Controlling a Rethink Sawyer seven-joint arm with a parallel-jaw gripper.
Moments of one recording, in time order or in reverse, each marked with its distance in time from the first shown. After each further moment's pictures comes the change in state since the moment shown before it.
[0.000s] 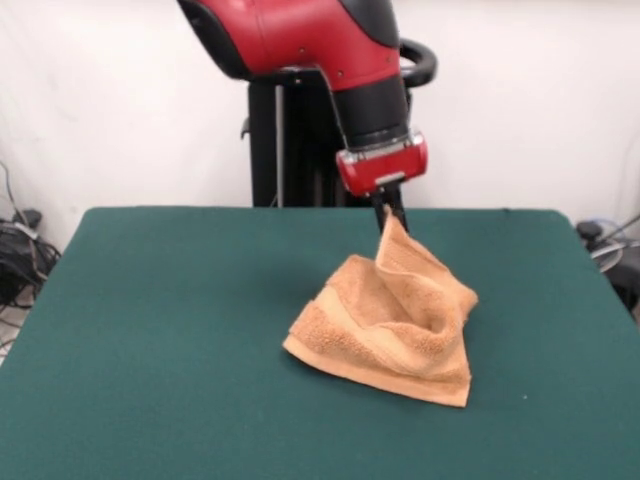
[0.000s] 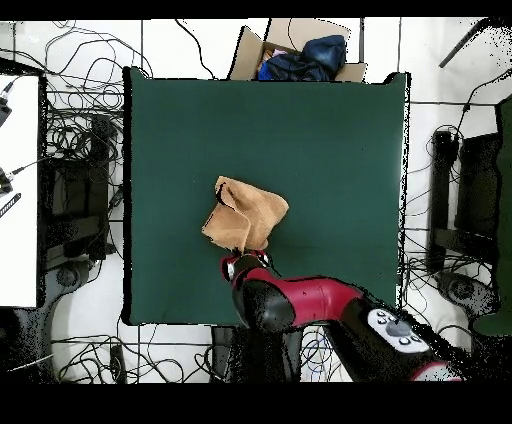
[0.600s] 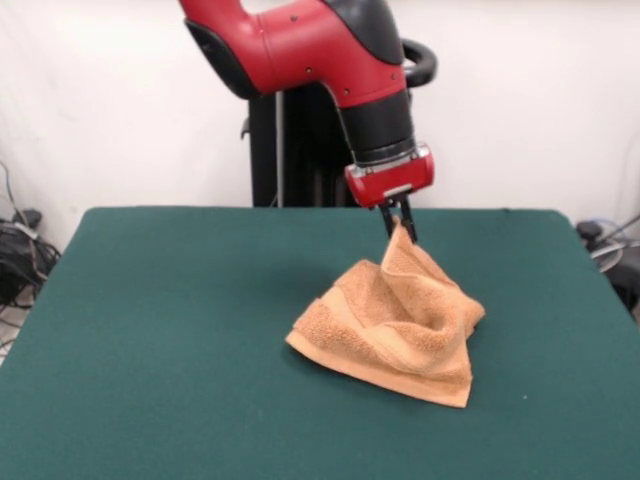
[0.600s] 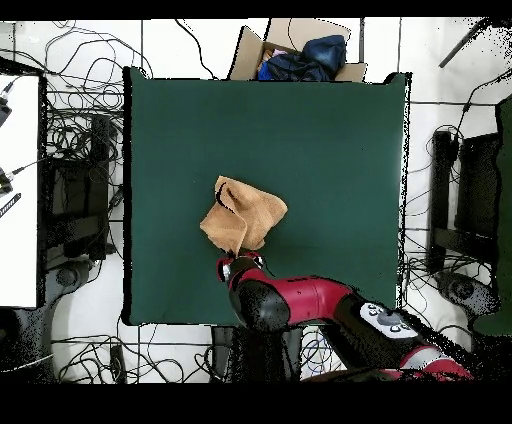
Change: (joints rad) arm 0.019 0.097 -0.023 -0.023 -0.007 -0.046 0.000
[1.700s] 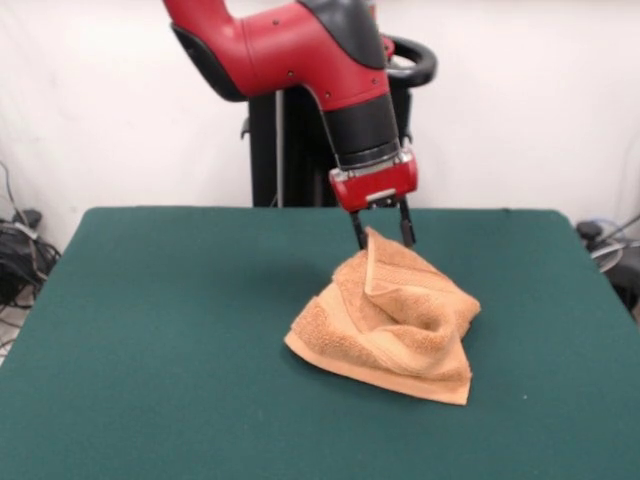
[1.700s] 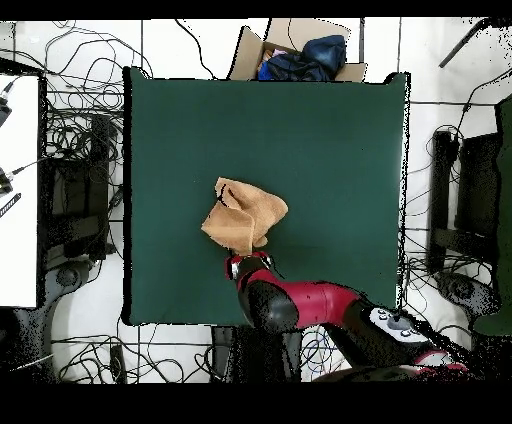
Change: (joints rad) arm -0.039 0.025 -0.016 -0.002 0.000 -0.063 0.000
